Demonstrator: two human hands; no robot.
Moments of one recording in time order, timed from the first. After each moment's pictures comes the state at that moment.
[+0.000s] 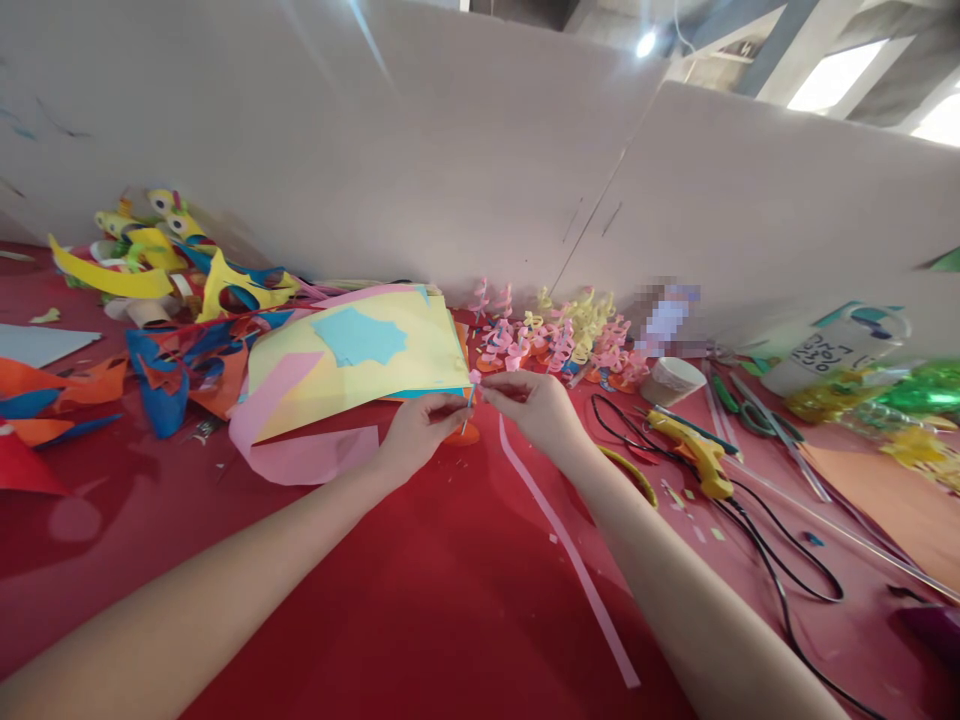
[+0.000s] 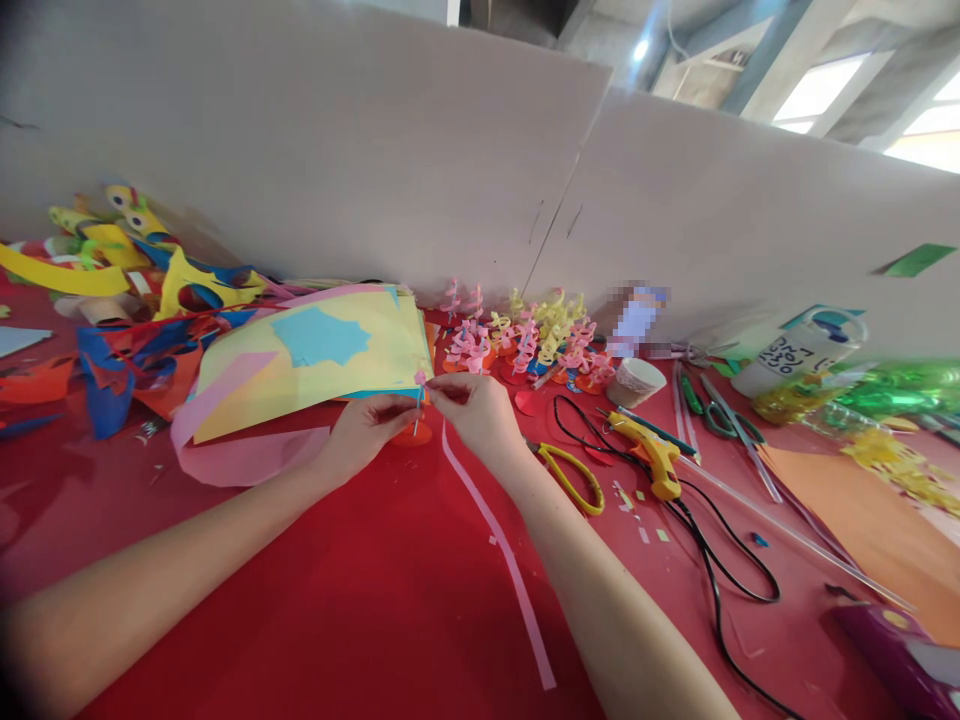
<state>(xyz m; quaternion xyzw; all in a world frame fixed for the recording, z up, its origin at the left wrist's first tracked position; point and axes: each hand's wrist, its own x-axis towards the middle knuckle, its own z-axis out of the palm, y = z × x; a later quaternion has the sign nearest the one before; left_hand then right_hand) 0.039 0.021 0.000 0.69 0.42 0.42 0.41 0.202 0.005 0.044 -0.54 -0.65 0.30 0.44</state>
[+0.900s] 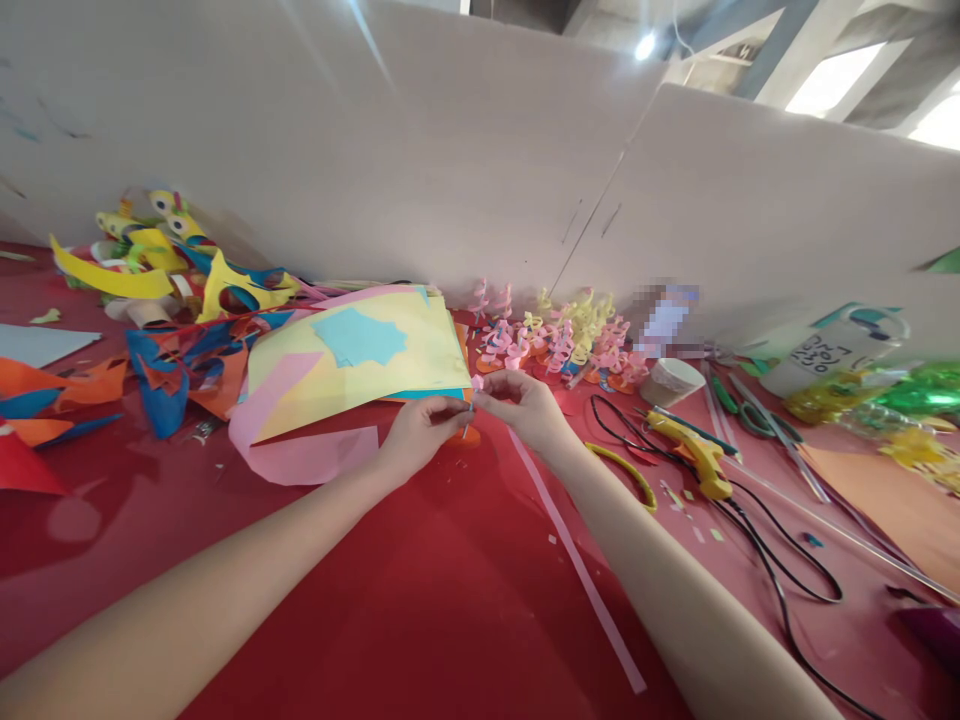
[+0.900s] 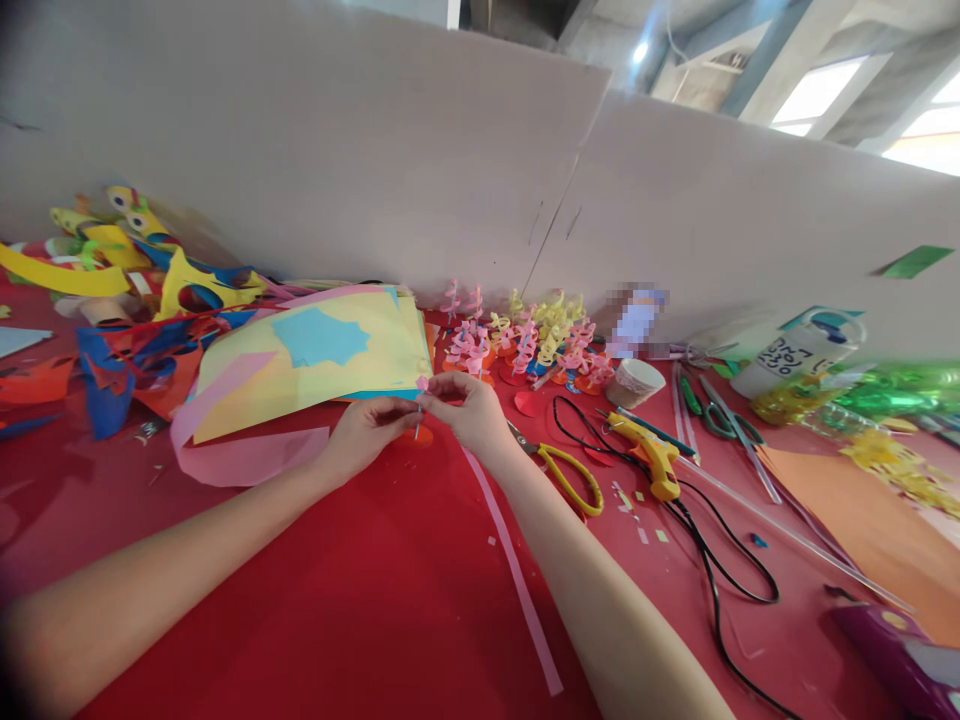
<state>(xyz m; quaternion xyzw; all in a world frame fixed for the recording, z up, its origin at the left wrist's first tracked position) 0.038 0.022 -0.003 0.70 0.42 0.41 0.41 0.198 0.015 0.026 -0.46 -0.61 0.39 0.51</state>
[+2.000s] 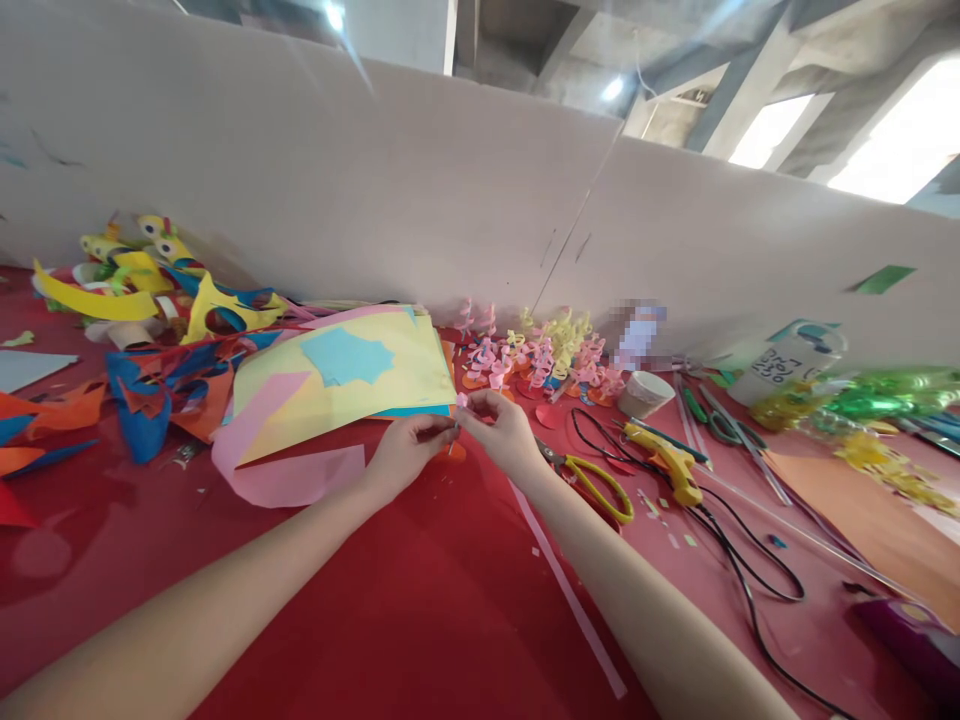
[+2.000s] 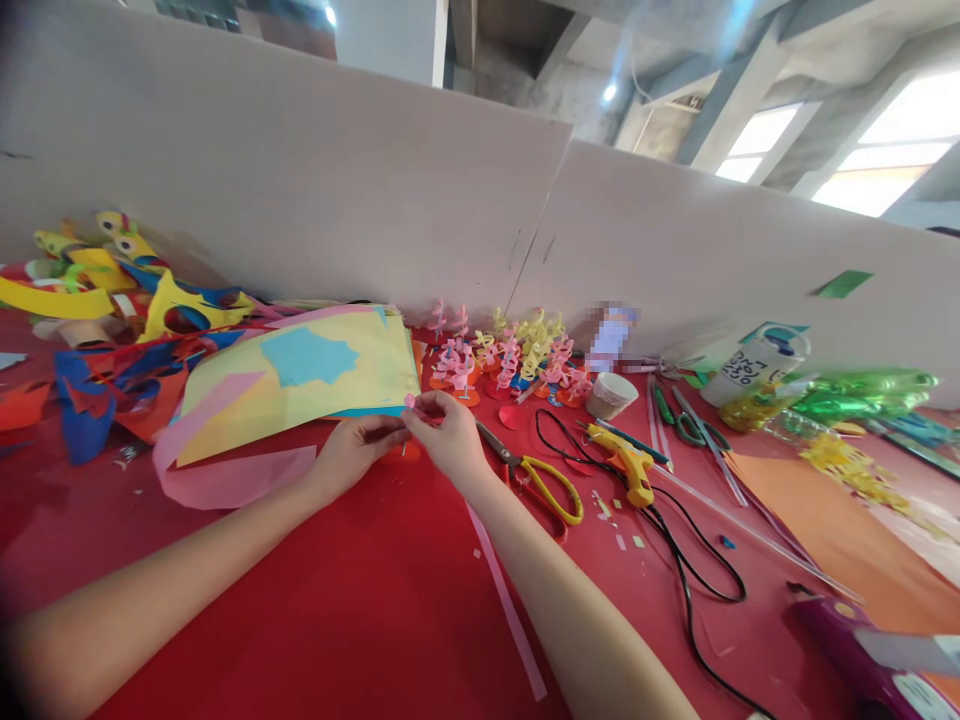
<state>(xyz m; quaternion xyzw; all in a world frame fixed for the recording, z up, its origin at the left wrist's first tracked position) 0.035 0.023 -0.002 0.71 0.42 0.40 0.40 0.184 0.009 0.023 -0.50 -0.61 0.35 0.51</state>
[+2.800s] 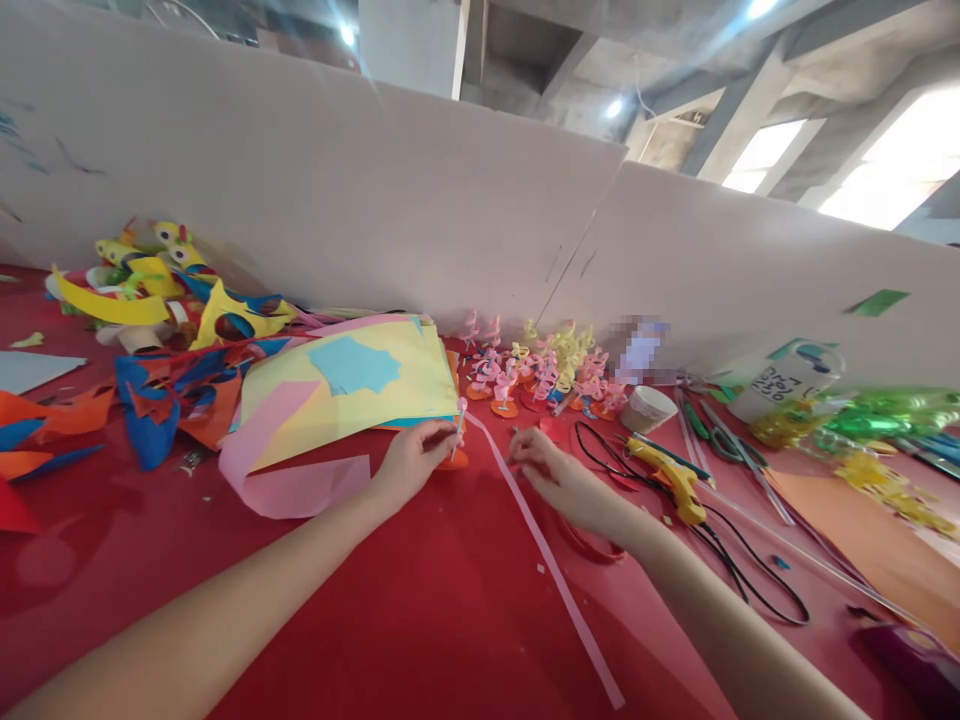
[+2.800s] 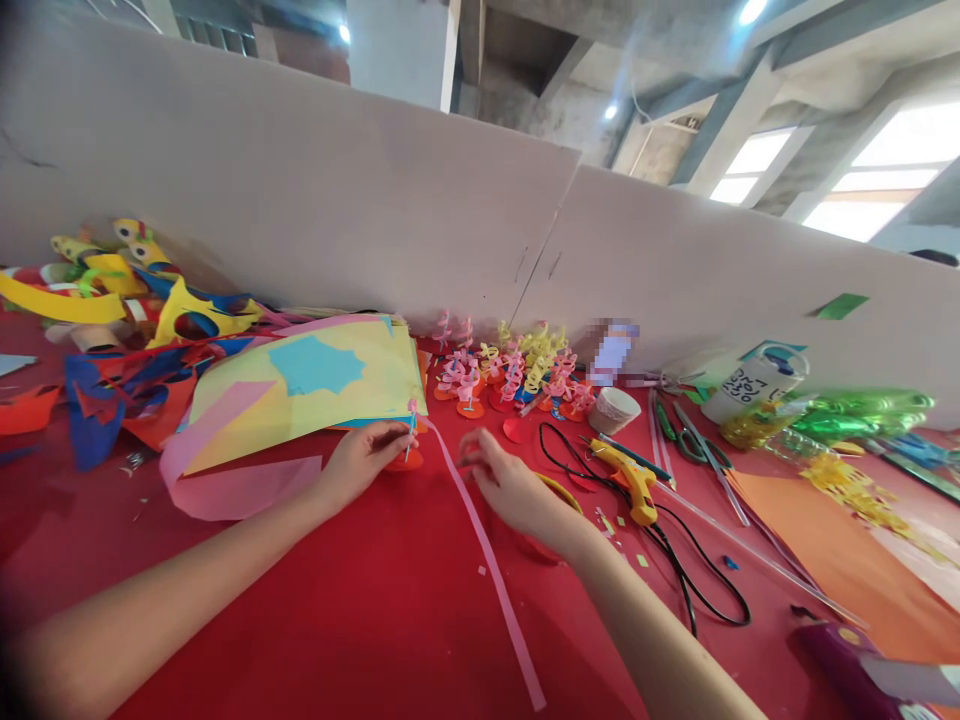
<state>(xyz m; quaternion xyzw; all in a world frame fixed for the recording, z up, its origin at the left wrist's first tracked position) 0.034 0.026 -0.008 0.71 0.43 0.41 0.38 0.251 -0.033 0.030 -0.49 -0.74 0.35 0.31</state>
